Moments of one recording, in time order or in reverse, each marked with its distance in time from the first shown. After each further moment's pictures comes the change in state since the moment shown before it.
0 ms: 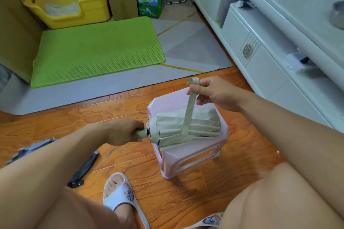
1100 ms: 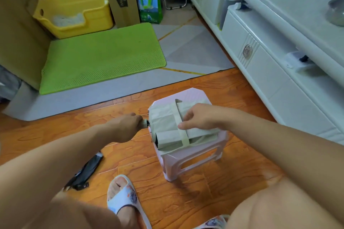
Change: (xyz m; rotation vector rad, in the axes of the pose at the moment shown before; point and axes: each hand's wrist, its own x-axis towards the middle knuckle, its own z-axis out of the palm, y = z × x) left_hand 0.005 0.011 -0.007 0.183 0.164 -0.249; right_hand -0.033 0.001 0.038 -0.671 -0.188 0.288
